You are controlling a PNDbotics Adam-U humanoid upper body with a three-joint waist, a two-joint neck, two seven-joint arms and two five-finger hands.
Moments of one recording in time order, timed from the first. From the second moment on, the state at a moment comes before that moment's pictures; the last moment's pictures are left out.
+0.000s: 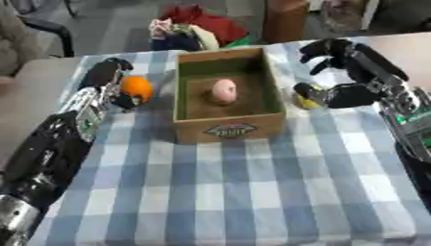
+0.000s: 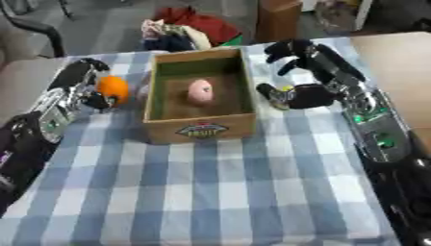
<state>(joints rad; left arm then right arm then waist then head) -0.81 0.36 -0.13 -0.78 -0.95 0.19 0.02 -0.69 -0.30 0.18 -1.33 0.19 -0.22 0.35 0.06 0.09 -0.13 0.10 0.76</state>
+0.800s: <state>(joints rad) -0.83 0.36 -0.15 -0.93 -0.89 0.17 0.11 -0.69 -0.30 0.18 -1.33 0.19 -0.22 0.35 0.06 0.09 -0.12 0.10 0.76</state>
